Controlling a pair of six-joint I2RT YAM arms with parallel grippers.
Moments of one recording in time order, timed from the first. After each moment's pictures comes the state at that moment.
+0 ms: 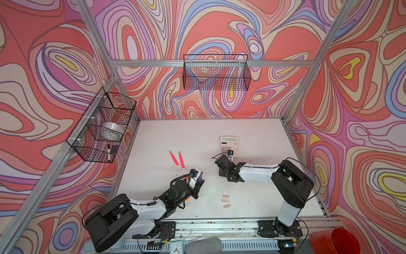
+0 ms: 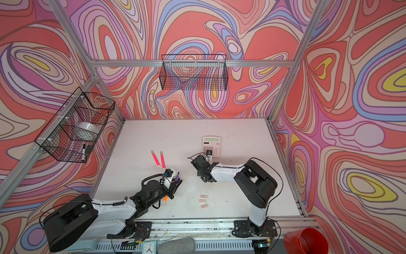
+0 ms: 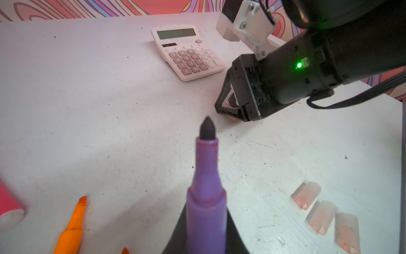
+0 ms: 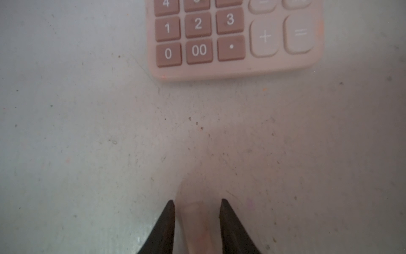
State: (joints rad) left arm -0.82 1.29 0.10 0.82 -0.01 -0.22; right arm 0.79 1.79 0.94 -0.24 0.39 0.84
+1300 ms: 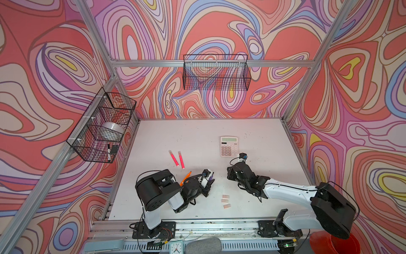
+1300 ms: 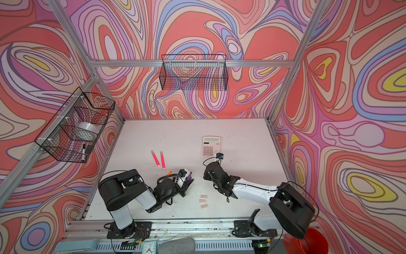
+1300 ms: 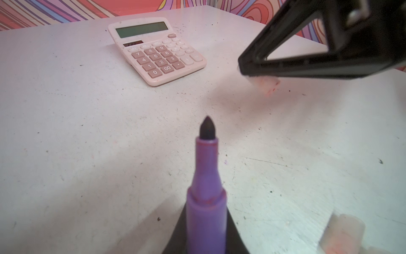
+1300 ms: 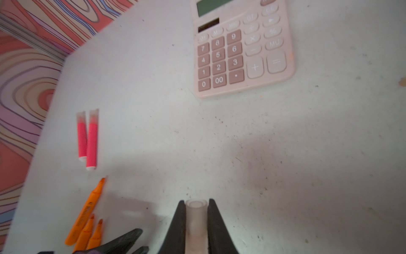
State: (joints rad) left arm -0.89 1.81 0.25 1.22 -0.04 -0.13; right arm 0.80 1.28 0.51 0.17 0.28 0.88
